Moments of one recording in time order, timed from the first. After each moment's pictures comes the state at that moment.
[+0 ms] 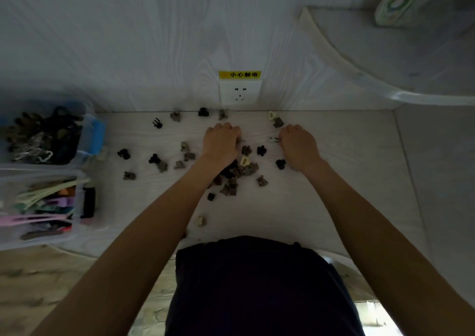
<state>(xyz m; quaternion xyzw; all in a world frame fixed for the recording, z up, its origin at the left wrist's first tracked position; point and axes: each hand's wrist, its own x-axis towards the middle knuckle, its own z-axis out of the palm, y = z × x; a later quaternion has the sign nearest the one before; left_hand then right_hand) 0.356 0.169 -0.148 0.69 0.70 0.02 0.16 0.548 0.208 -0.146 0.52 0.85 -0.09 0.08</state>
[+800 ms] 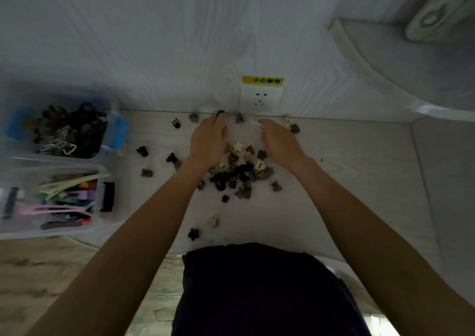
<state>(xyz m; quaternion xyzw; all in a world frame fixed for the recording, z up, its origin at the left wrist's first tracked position) 0.299 0.158 -0.151 0.63 0.75 0.18 0.14 0.479 0.210 -0.142 0.48 0.85 -0.23 -0.06</state>
